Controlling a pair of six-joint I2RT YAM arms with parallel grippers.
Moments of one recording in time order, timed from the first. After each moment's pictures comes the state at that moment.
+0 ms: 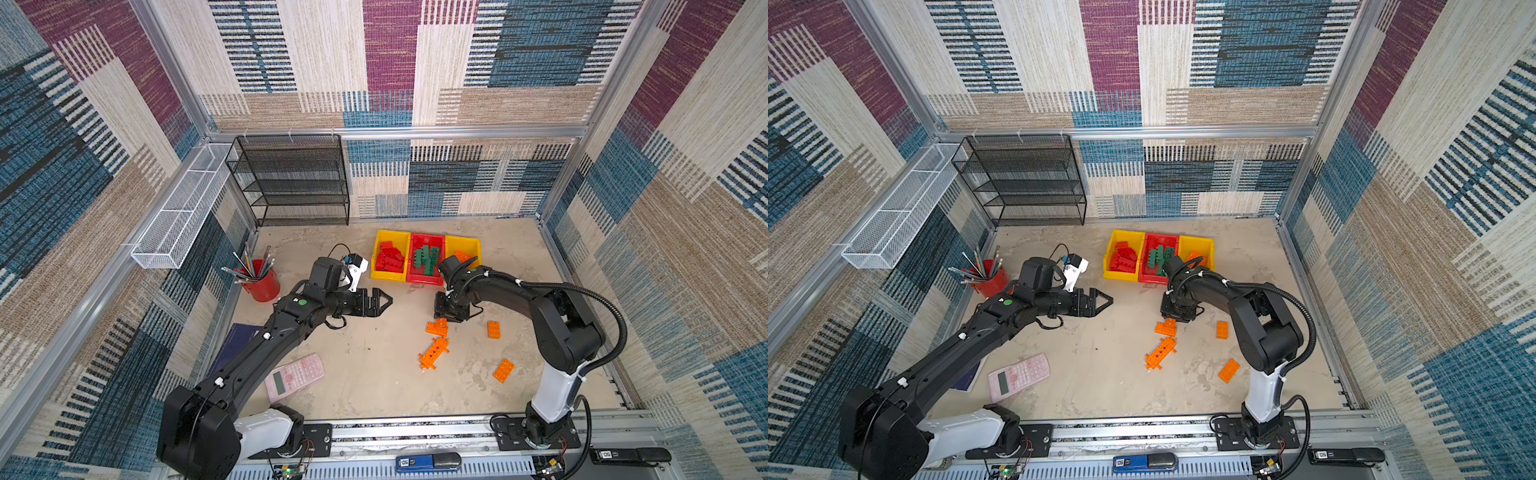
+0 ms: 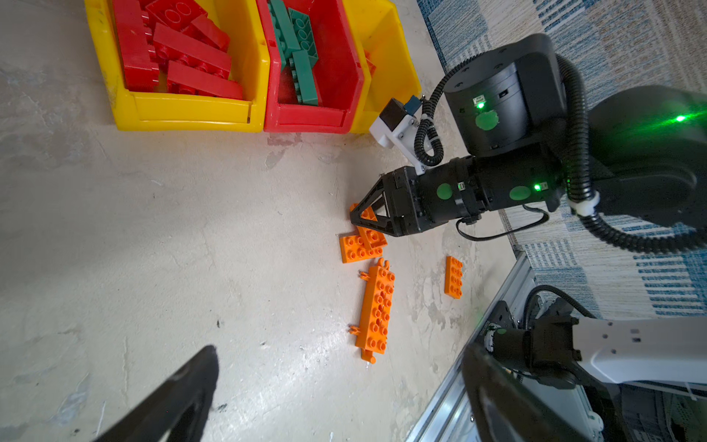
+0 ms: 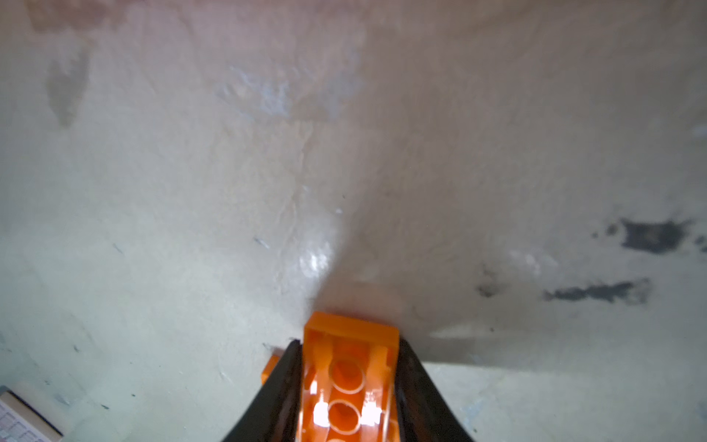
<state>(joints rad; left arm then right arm) -0.43 1.23 0.94 -0.45 0.47 -0.39 0.48 1.84 1.19 -0.74 -0.15 0.67</state>
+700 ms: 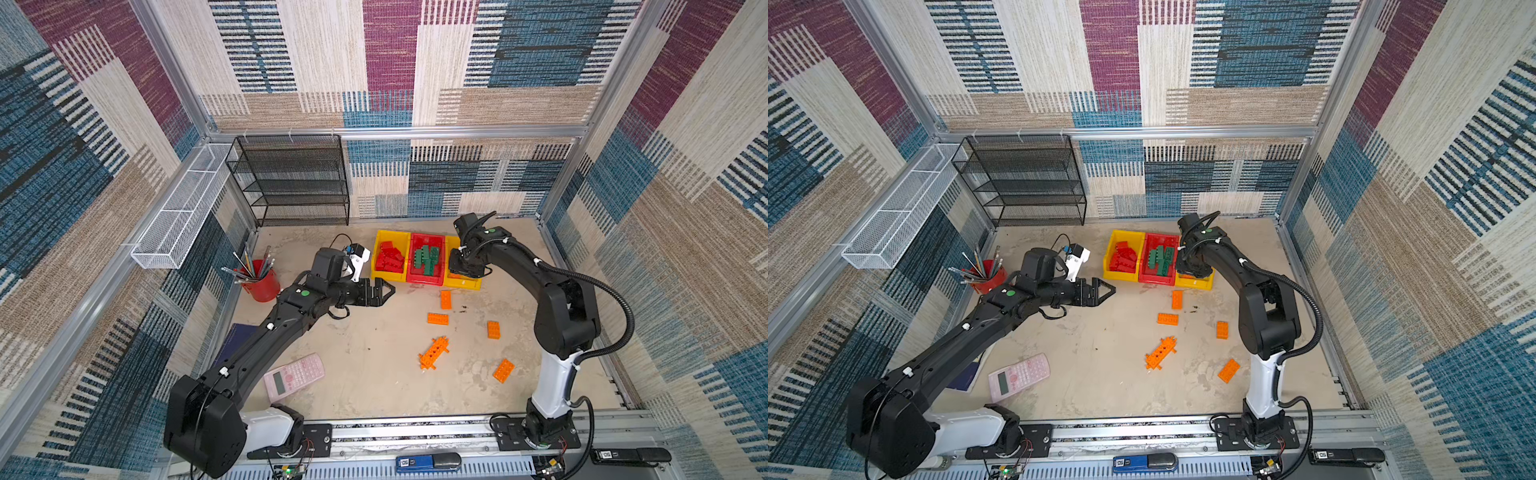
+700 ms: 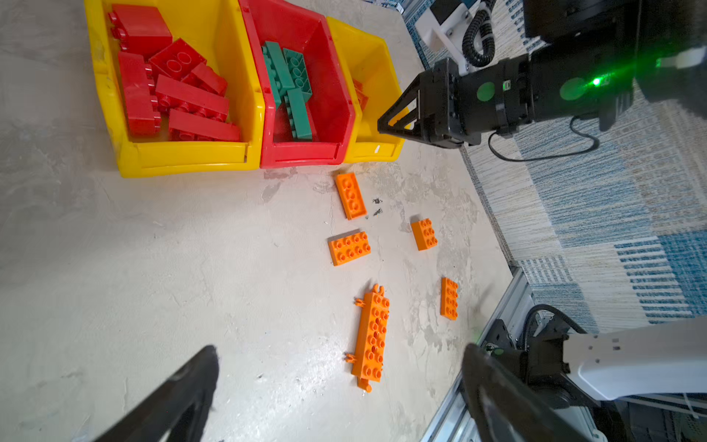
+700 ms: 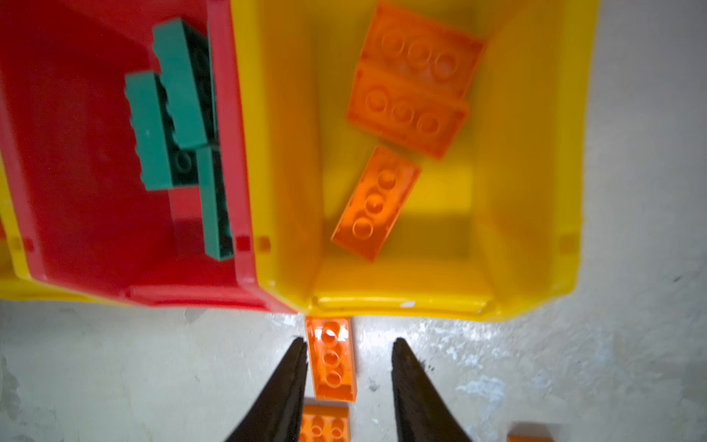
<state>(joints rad) -0.43 1.29 1.04 -0.43 0.47 -0.38 0.31 1.96 1.67 -0.91 0.05 0.51</state>
